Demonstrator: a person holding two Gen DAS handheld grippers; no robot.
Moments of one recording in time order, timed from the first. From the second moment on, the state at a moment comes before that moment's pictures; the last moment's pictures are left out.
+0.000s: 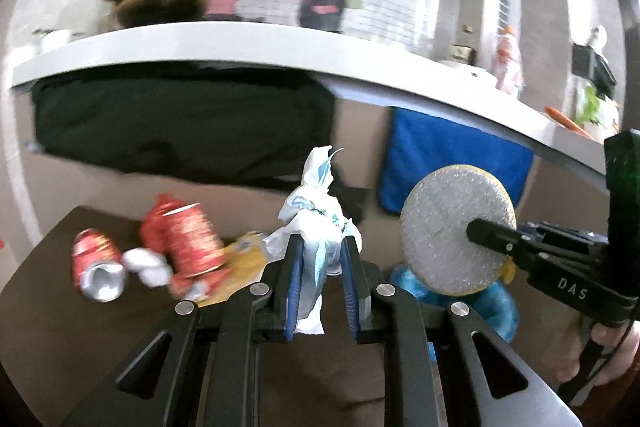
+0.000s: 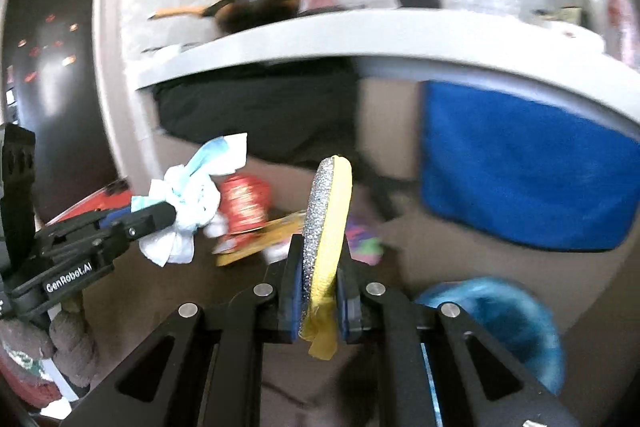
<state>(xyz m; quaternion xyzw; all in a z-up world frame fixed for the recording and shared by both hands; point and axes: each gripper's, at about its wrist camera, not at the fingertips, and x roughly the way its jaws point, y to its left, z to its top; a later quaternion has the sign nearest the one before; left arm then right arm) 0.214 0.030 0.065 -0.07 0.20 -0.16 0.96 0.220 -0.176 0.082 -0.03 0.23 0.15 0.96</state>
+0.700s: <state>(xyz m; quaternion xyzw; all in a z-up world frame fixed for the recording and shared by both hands) 0.230 -0.132 0.037 -0.02 0.20 -0.21 0.96 0.207 -0.320 0.047 0.00 0.23 0.02 0.97</state>
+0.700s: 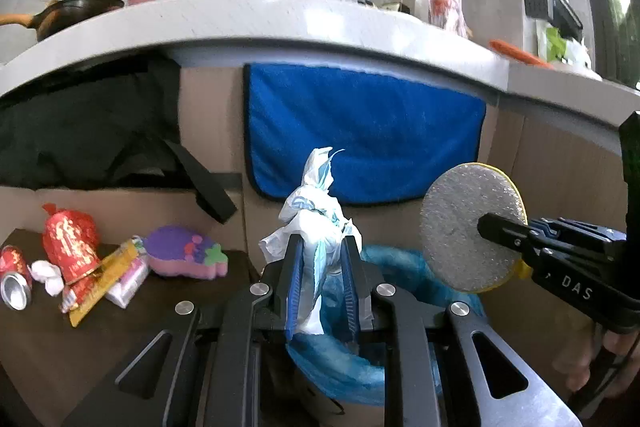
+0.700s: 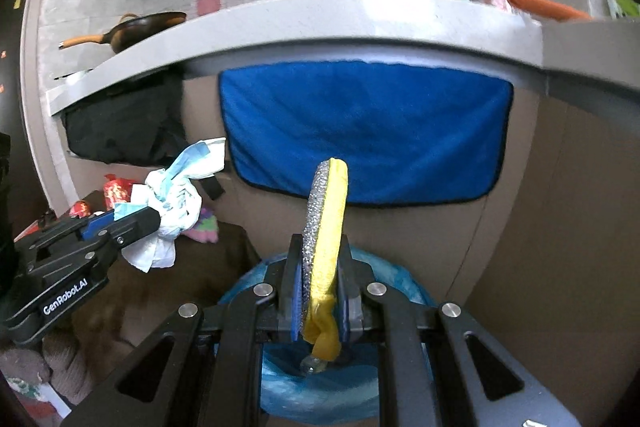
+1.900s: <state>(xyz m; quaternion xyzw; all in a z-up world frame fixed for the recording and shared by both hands) 0.269 -0.171 -0.041 -0.02 0.30 -0.21 0.93 0.247 -0.348 -0.040 0.05 0.30 0.01 0.95</state>
